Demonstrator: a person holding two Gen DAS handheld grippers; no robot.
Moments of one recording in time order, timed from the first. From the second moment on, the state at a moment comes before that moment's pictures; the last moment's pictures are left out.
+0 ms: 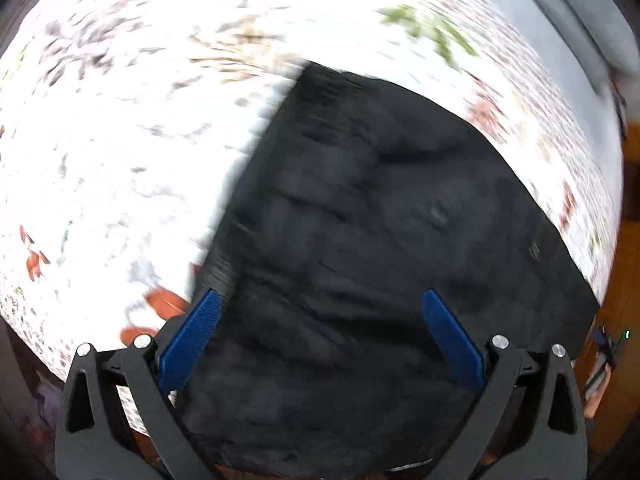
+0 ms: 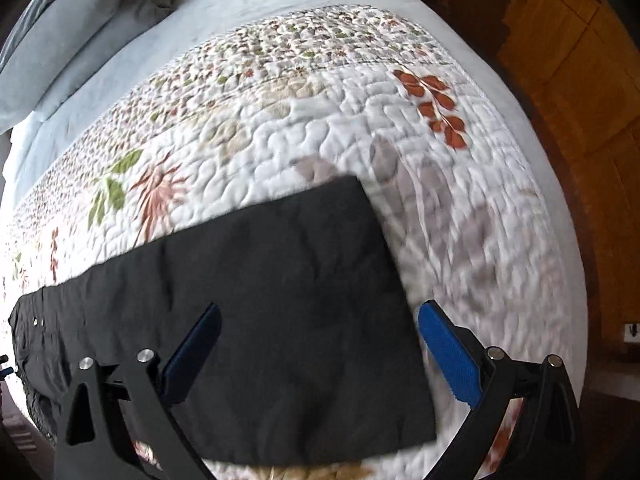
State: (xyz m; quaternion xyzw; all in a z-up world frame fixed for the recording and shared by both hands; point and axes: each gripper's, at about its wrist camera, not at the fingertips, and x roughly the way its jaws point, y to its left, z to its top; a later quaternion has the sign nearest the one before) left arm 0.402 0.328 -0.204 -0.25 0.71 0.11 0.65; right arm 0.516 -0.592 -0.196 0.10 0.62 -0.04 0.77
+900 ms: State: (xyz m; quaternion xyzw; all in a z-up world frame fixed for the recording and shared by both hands) left arm 0.449 0.276 -0.227 -0.19 0.71 0.08 0.68; right arm 0.530 -0.551 -0.236 0.00 0.62 -0.06 0.79
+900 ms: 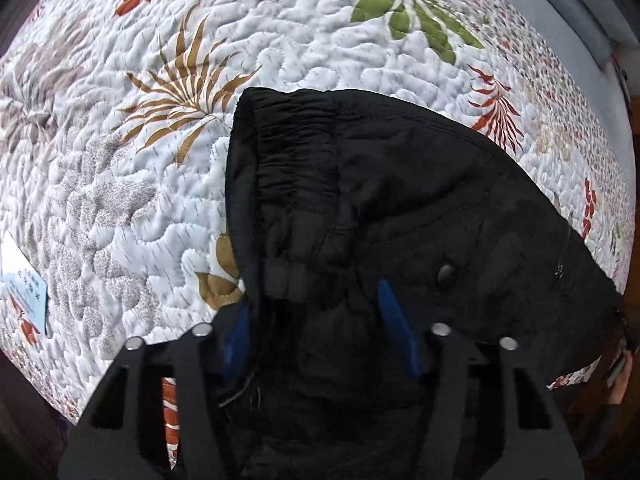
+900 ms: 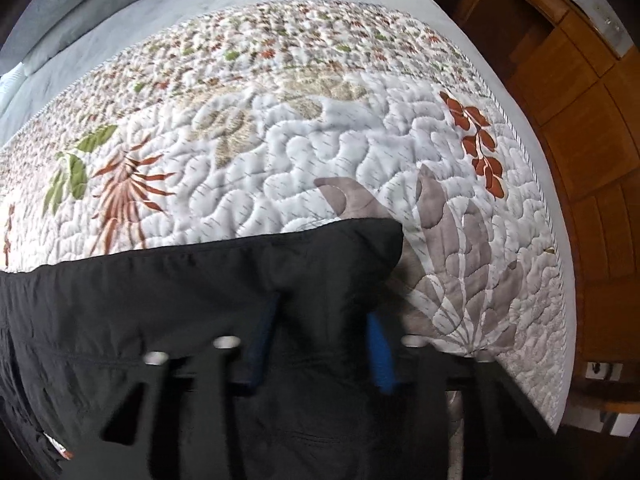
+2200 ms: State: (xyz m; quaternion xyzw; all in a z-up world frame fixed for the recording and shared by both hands) left arm 0.128 0.218 -0.068 -0.19 0.44 -0.18 0.86; right arm 0.194 -0.558 -0.098 0.07 0.33 0.03 0.94
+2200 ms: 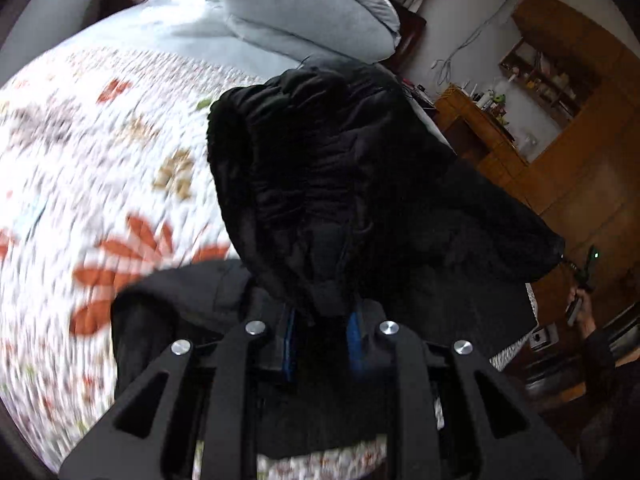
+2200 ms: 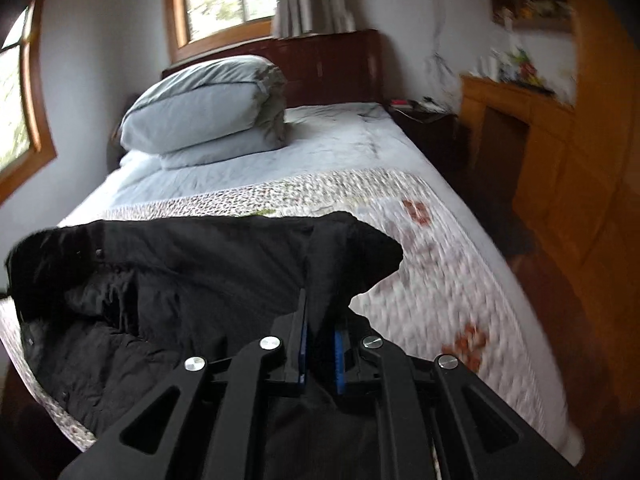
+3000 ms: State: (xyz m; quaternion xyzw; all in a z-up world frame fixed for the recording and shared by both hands) left arm -0.002 0.316 -0.093 -0.22 0.48 -0.06 0.85; right arm 0.097 -0.599 -0.214 0.19 0.41 -0.05 0.89
